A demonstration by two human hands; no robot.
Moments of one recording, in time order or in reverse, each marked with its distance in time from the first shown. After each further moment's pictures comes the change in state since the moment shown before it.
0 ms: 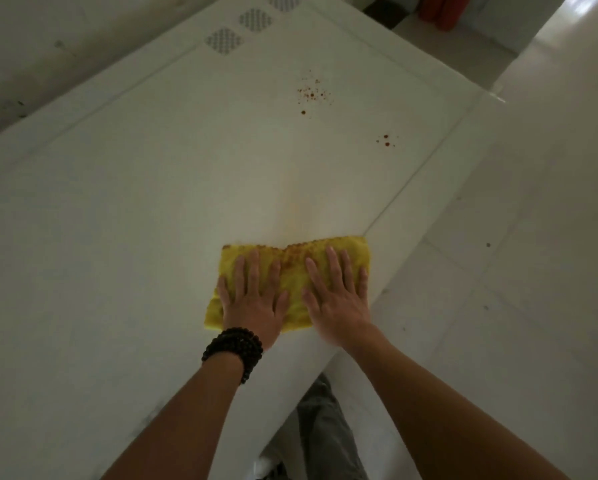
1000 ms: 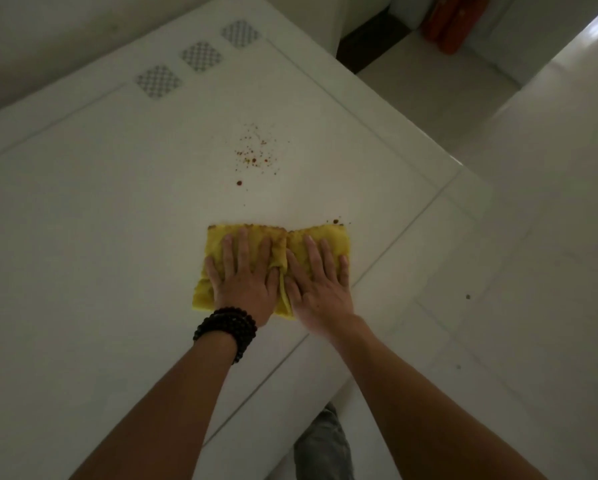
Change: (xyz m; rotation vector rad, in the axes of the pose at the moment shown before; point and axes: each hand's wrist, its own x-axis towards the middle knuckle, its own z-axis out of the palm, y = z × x) left_hand 0.238 0.140 -0.060 -0.038 0.017 -0.136; right_hand 0.200 0.125 -0.126 0.004 -0.071 -0.092
